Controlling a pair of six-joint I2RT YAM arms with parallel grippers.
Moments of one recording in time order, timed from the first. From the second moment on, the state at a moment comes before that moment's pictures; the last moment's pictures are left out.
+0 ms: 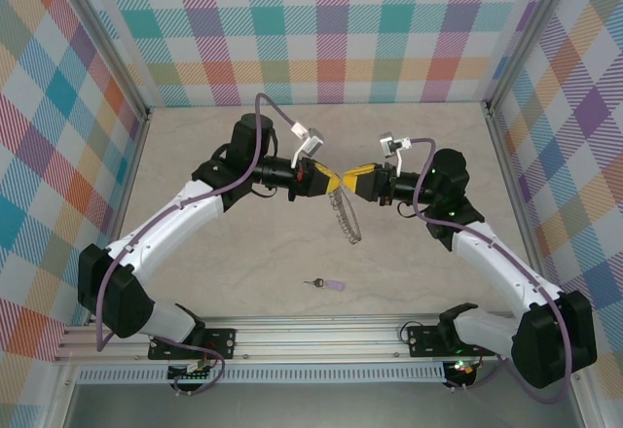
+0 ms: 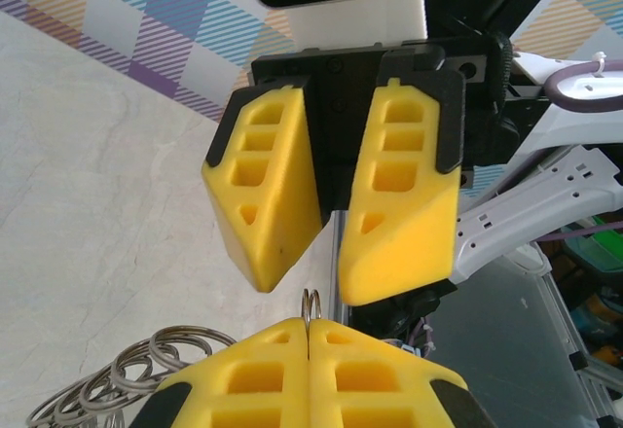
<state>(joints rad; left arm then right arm) -0.59 1.44 1.30 -0.30 0.95 -0.13 0.38 1.13 0.77 0.39 -1.00 0.68</state>
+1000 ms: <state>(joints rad) -0.55 1.24 1.00 0.17 0.74 -0.54 0.39 1.11 0.68 0.60 -0.86 0.77</state>
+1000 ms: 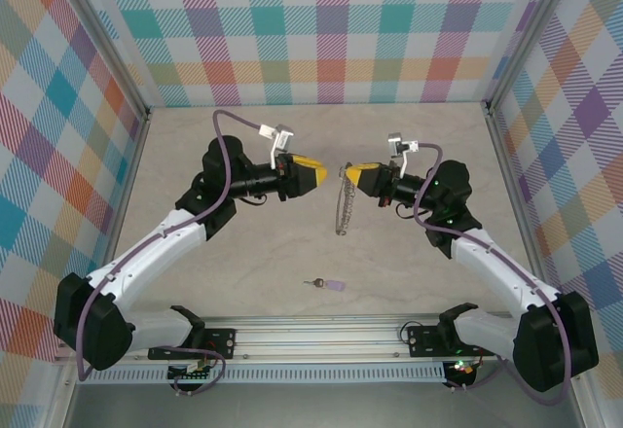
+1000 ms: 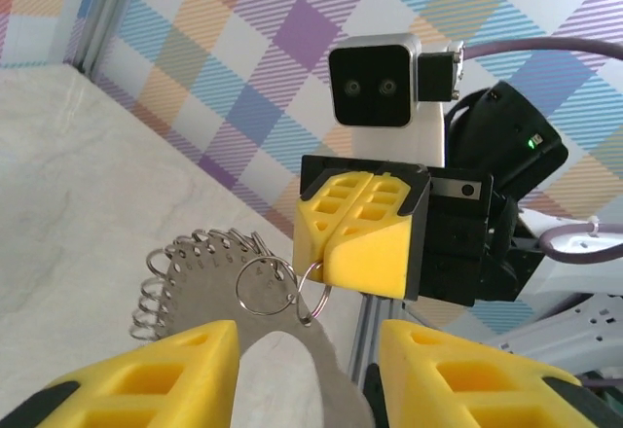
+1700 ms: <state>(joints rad) -0.60 1.31 0.97 0.41 0.74 -0.69 0.45 1.20 0.67 0.86 -0.74 0.89</state>
